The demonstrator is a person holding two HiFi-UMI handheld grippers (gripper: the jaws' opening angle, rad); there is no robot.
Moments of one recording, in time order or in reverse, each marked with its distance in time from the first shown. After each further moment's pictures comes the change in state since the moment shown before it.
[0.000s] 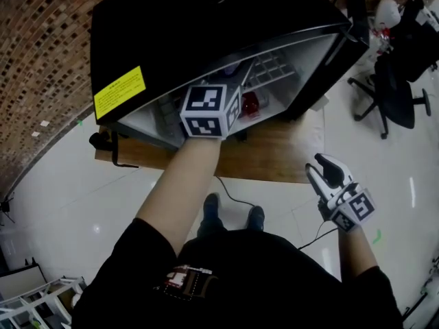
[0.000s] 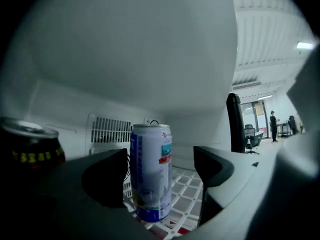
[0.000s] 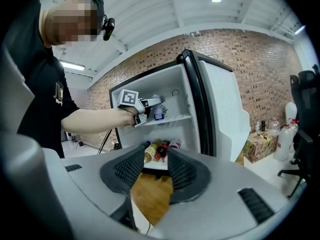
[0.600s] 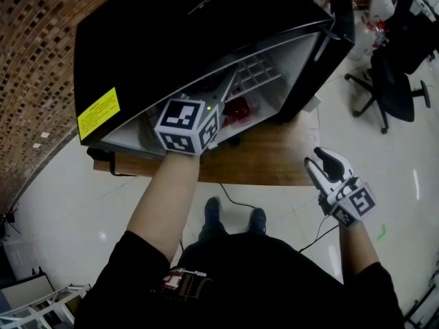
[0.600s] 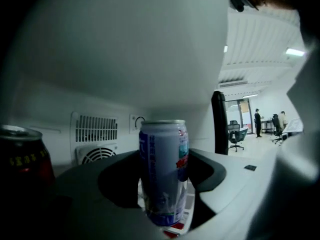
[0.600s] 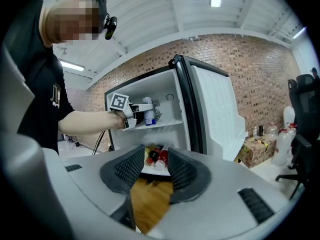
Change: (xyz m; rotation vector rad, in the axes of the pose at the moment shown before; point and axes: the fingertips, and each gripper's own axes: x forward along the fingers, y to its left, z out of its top) left arm -0.002 -0.025 -0.005 0.044 0.054 -0.152; right arm -0.002 -0.035 0.012 -0.021 -0.041 -0.028
